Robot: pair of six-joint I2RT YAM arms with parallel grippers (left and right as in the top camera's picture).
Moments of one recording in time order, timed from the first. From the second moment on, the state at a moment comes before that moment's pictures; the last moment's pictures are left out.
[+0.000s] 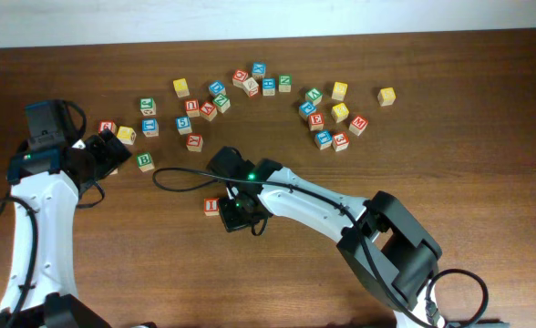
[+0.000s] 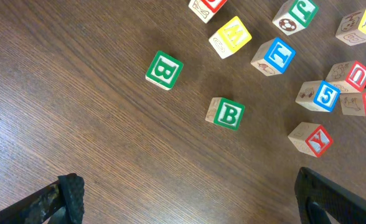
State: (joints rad) left arm 0.27 1.52 1.24 -0.85 0.00 -0.43; right arm 0.83 2.06 1.44 -0.72 -0.23 0.53
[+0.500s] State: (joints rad) left arm 0.27 1.52 1.24 -0.85 0.00 -0.43; right arm 0.83 2.06 1.44 -0.70 -0.23 0.53
